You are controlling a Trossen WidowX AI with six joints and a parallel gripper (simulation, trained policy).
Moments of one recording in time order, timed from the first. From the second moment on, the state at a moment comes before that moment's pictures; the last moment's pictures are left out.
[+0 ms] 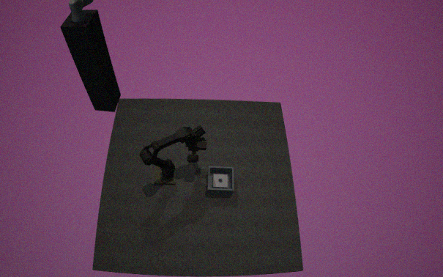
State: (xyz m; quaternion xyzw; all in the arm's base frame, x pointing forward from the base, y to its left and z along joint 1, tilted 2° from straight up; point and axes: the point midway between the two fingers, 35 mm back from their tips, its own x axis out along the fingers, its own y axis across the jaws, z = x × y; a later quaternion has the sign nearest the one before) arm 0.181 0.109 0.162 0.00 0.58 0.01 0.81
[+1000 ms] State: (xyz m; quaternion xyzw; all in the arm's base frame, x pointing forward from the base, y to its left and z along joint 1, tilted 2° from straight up) arm 0.158 0.139 0.050 0.33 0.61 -0.21 0.69
